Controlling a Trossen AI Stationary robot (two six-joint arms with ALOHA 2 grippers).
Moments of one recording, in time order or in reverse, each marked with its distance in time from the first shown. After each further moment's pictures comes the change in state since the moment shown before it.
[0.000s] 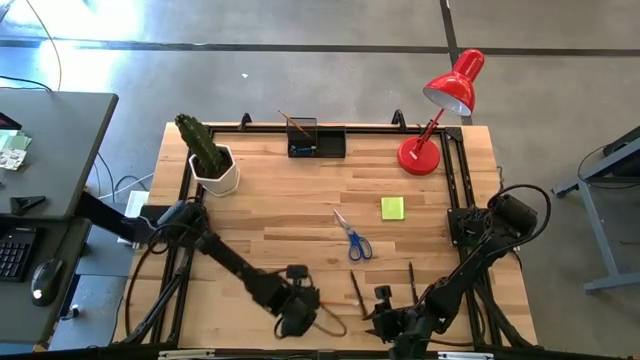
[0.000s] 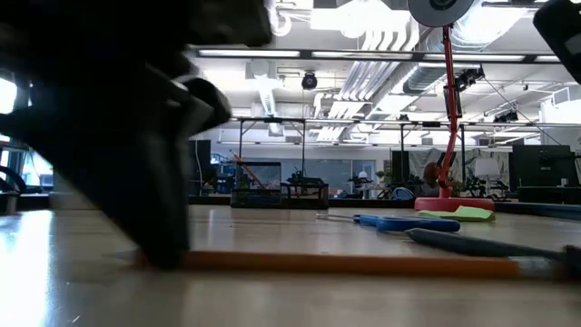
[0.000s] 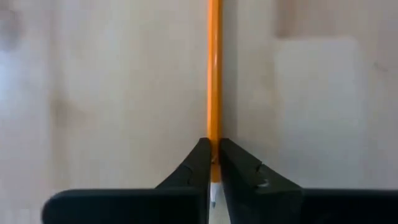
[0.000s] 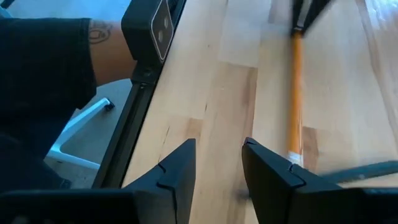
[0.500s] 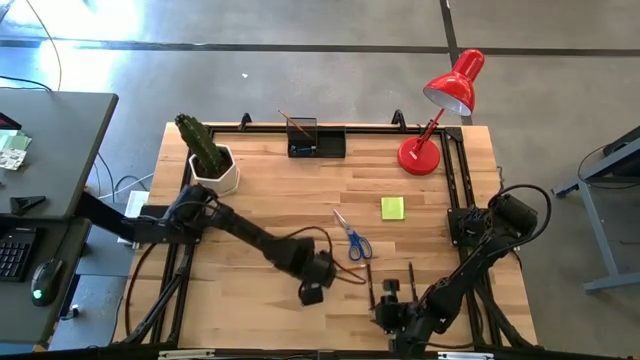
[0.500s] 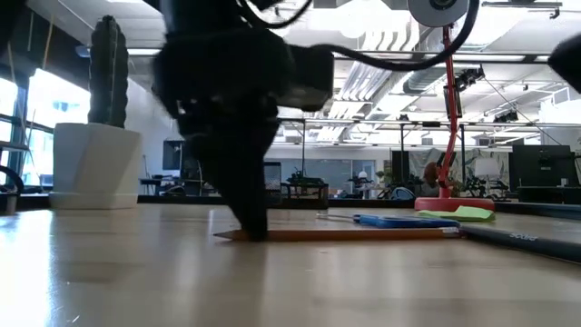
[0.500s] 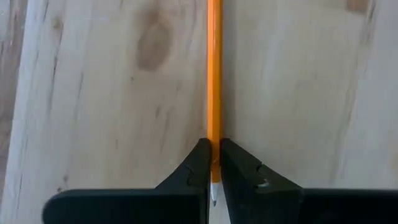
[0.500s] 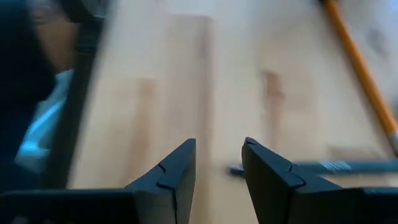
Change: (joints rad) left arm 0.245 0.000 -0.002 -0.020 0.129 -0.024; right arm 0.005 -0.001 0.000 -0.187 0.033 0.208
